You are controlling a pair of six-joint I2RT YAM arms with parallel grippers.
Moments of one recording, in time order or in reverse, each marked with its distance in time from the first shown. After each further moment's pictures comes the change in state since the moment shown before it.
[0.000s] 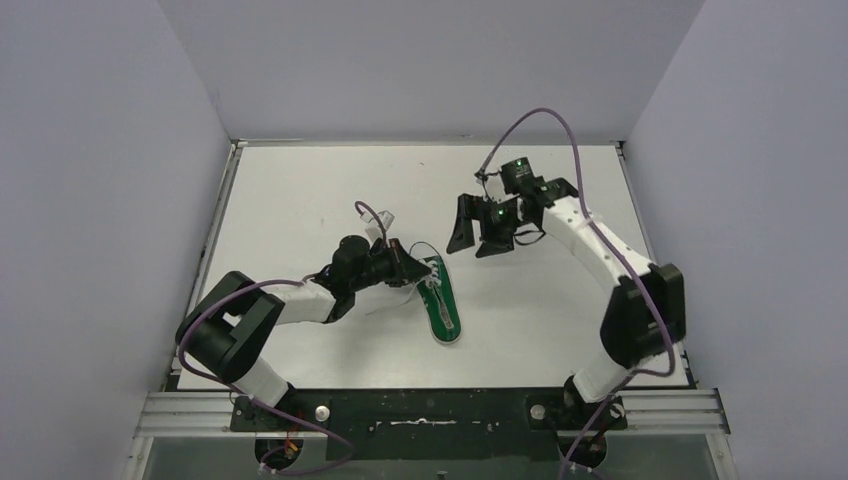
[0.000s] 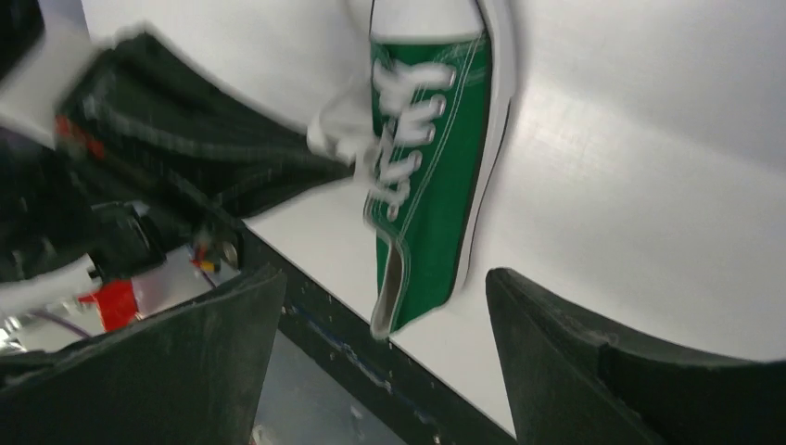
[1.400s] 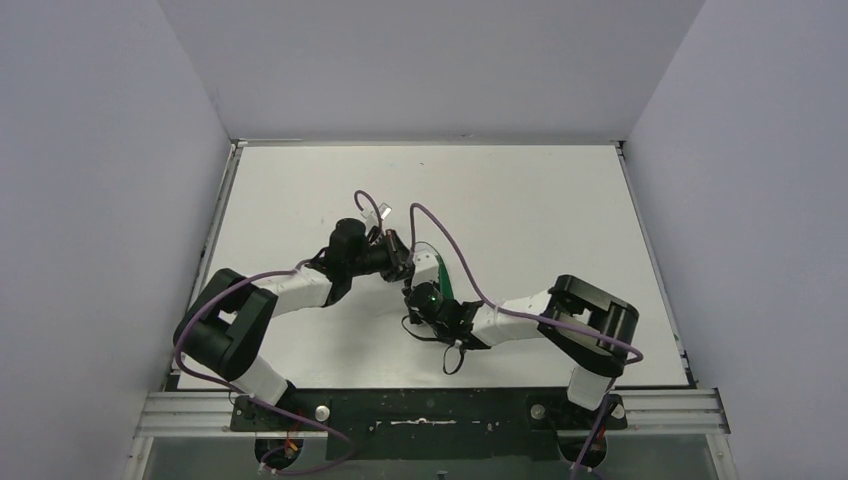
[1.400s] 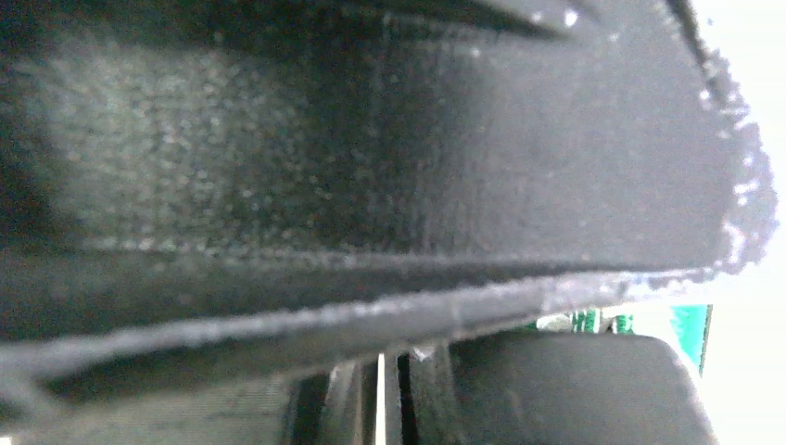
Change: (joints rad) left arm 0.085 -0.003 0.124 -0.237 0.212 -0.229; right arm 0.716 0.009 -0.754 1.278 1.021 0.127
